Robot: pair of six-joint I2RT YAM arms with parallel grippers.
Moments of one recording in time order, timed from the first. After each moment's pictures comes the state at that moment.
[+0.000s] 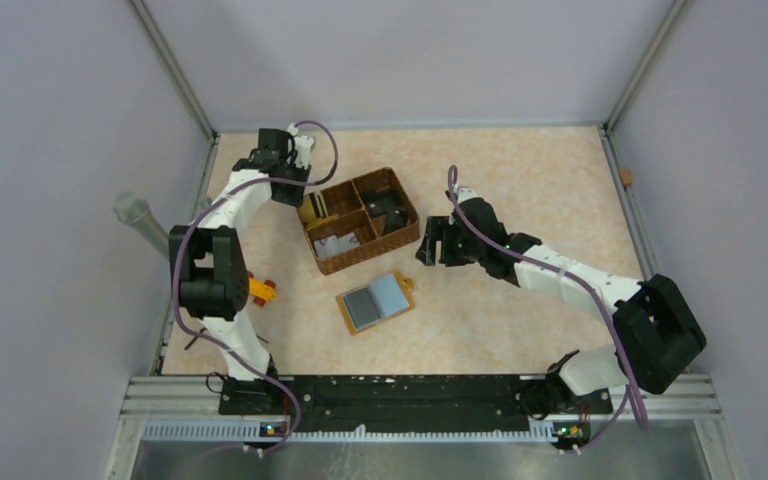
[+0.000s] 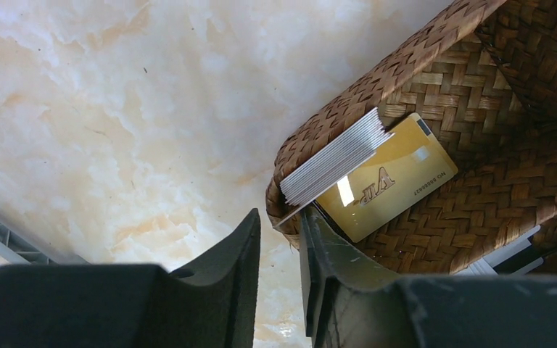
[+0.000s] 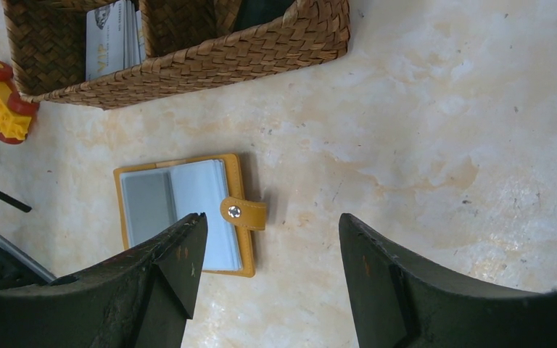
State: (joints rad) left arm -0.08 1.82 1.45 -0.57 0.05 0.21; right arm 0.67 1.39 0.86 -0.16 -0.03 0.55
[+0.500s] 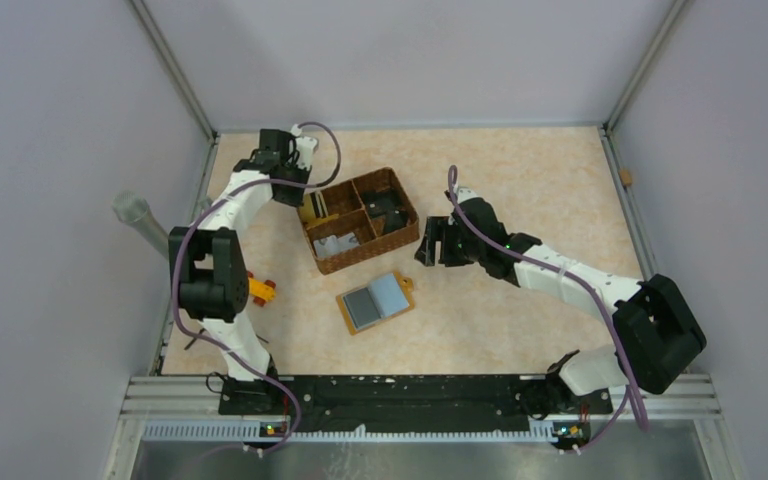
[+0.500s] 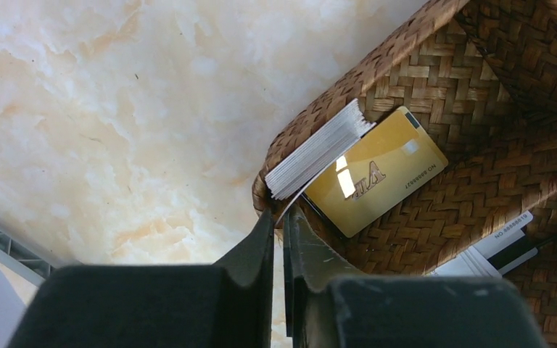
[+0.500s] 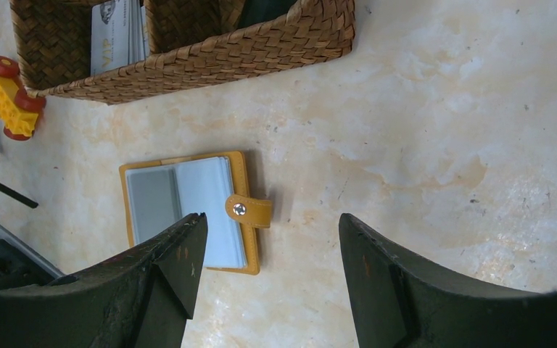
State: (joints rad) left arm -0.08 1.81 1.44 -0.57 0.07 0.24; right arm 0.67 1.39 0.86 -0.16 -0.05 0.55
